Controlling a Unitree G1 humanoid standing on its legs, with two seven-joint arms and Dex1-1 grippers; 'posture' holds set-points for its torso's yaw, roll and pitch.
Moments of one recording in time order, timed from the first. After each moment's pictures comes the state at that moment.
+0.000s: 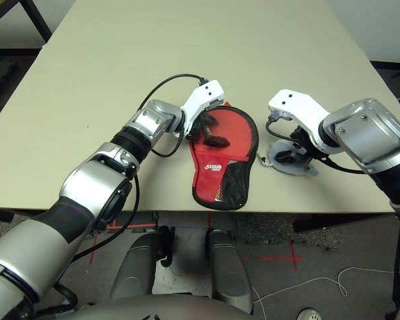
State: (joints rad) left arm -1.22 -0.02 -0.25 1.10 0.07 0.38 -0.95; right arm -0.80 -1.11 0.50 -0.11 0.19 1.26 1.01
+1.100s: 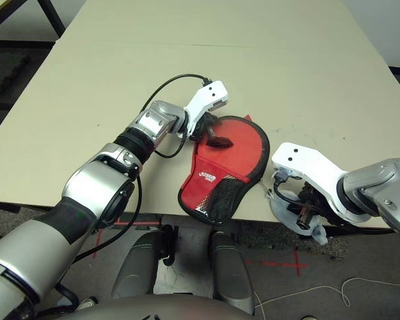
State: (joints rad) left arm -1.22 -0.03 -0.27 1.12 0.10 0.31 -0.95; right arm -0.27 -1.28 0.12 -0.67 0.50 1.45 0.87
